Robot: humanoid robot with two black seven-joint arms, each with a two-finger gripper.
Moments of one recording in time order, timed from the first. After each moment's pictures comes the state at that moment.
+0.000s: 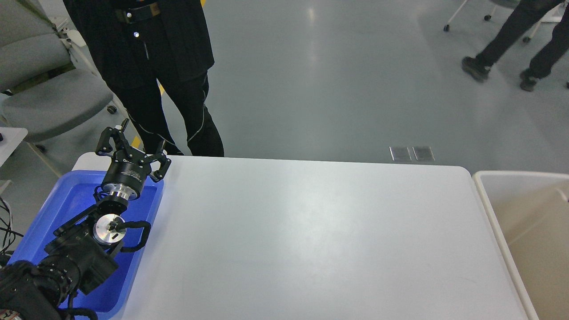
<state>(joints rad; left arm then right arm) -0.71 0.21 -0.74 -0.21 -0.11 -0.64 -0.54 0.95 -0.98 -0.26 0.69 -0.67 0.16 0.17</state>
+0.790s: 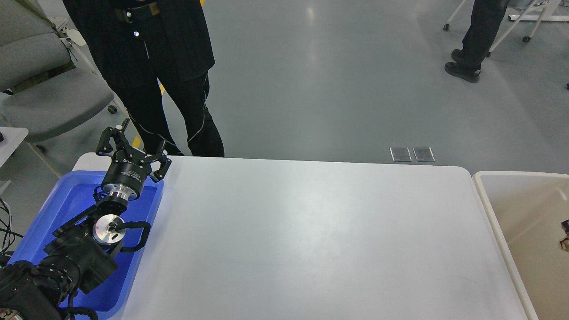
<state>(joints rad) -0.71 0.21 -0.74 -0.21 -0.11 -0.64 -0.54 0.64 -0.45 -0.21 -0.05 -0.20 0.05 0.13</state>
